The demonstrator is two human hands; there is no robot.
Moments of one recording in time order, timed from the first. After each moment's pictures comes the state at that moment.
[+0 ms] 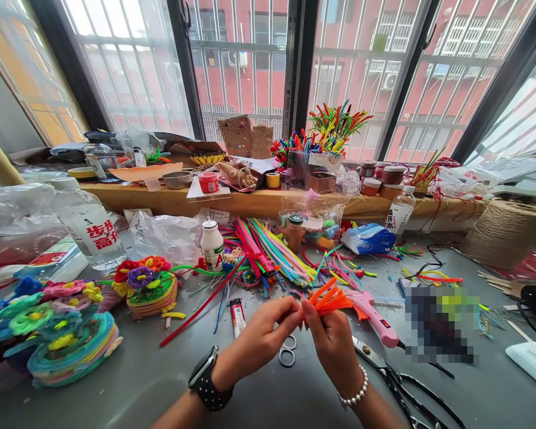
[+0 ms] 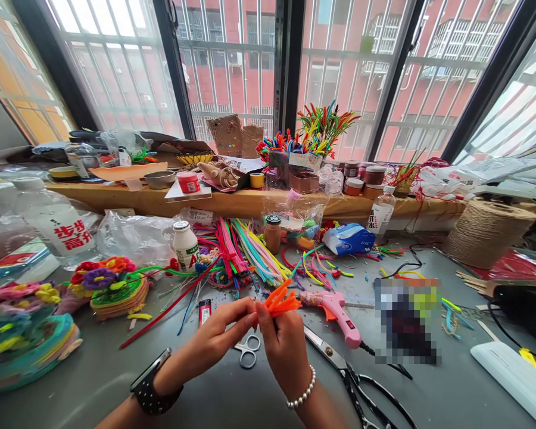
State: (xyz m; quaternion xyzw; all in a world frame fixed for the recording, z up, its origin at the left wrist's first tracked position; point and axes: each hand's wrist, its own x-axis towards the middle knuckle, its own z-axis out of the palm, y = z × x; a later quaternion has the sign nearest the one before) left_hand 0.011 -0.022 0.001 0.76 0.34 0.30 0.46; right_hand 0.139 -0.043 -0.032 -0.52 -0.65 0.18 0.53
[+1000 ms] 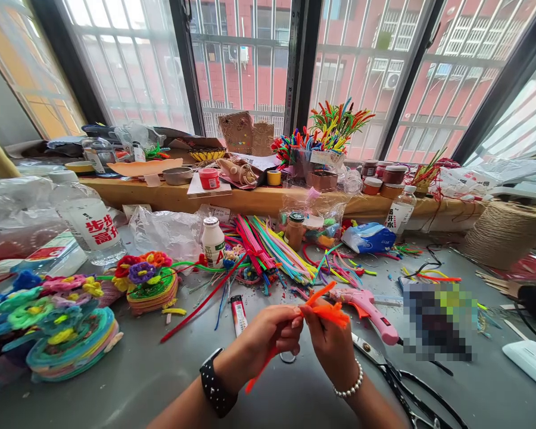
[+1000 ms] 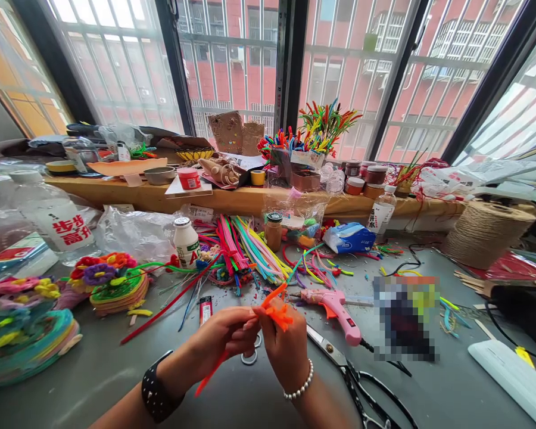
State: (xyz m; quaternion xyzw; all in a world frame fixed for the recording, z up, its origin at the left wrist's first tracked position) left_hand 0.017 -0.022 -0.012 0.40 0.27 0.26 0.84; right_hand 0.139 -0.041 -0.041 -0.49 -0.70 -0.03 0.52
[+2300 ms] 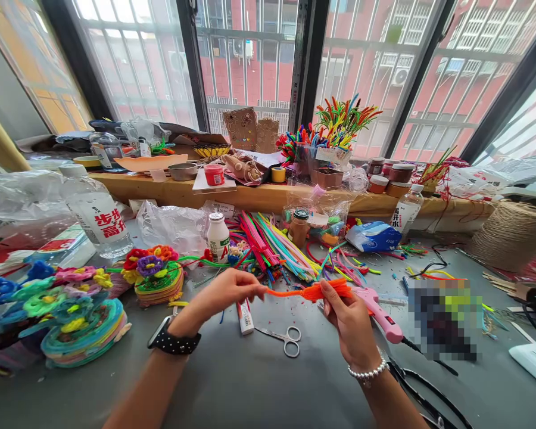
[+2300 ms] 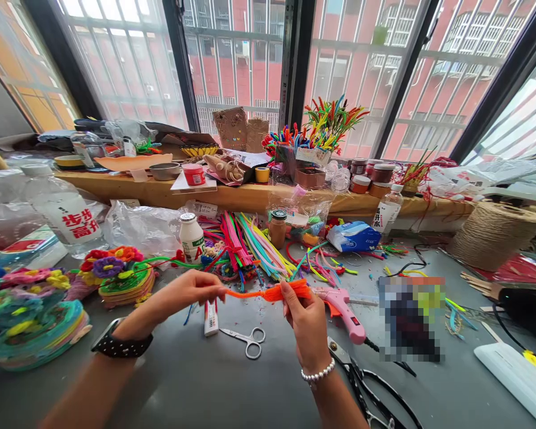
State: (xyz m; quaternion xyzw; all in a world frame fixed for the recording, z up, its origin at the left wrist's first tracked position) left_hand -0.052 0.020 0.015 0.73 0.47 0.22 0.45; right_hand 0.151 -0.034 -0.029 -0.46 -0.34 0.49 0.66
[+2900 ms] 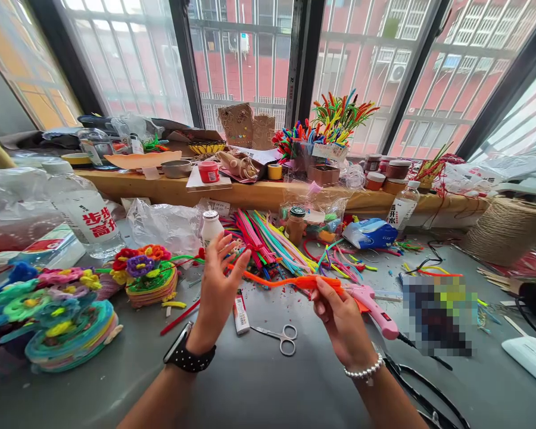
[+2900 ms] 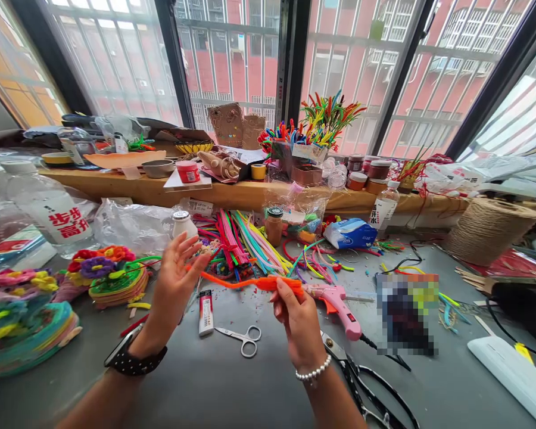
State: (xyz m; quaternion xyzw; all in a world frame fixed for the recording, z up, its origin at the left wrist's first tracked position) left_hand -0.023 0.012 0.006 0.53 0.45 0.64 0.32; right_hand 0.149 -0.033 -0.027 -0.40 -0.31 0.57 0.65
